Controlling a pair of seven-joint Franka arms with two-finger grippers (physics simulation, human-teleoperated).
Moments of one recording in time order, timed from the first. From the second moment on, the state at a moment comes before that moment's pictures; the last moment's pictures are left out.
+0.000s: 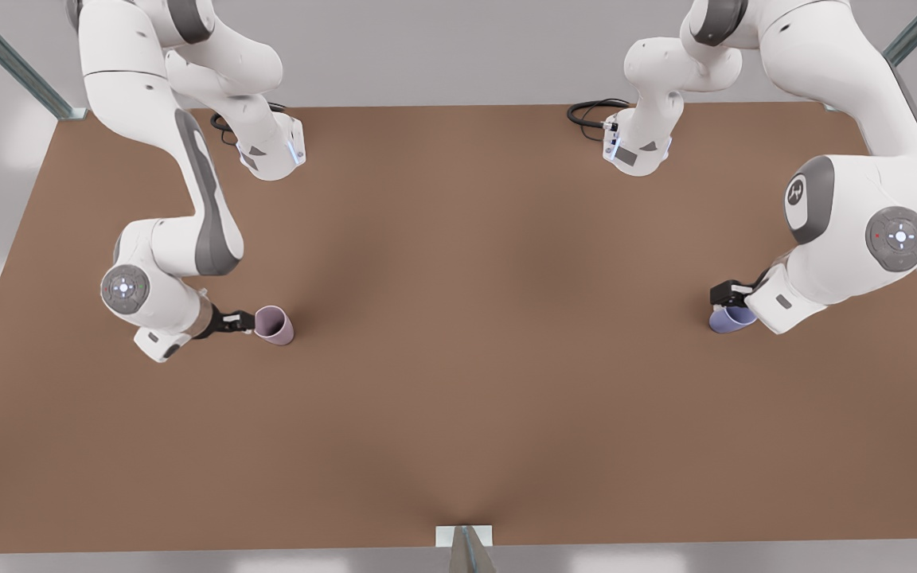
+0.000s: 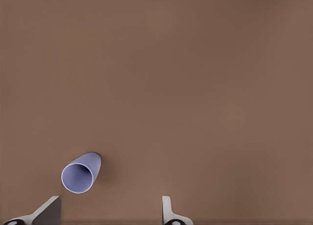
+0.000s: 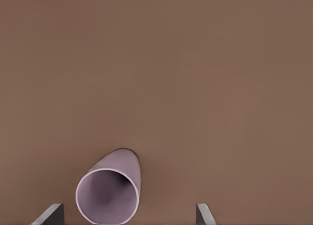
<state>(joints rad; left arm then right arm) -0.10 0.31 0.03 -1.34 0.01 1.52 0.07 0.07 0.28 0.02 -1.87 0.02 2.03 -0.03</state>
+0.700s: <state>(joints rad) -0.09 0.34 0.03 -1.34 0.01 1.52 0.07 0.07 0.35 0.01 -2.09 0.03 2.33 -0.13</state>
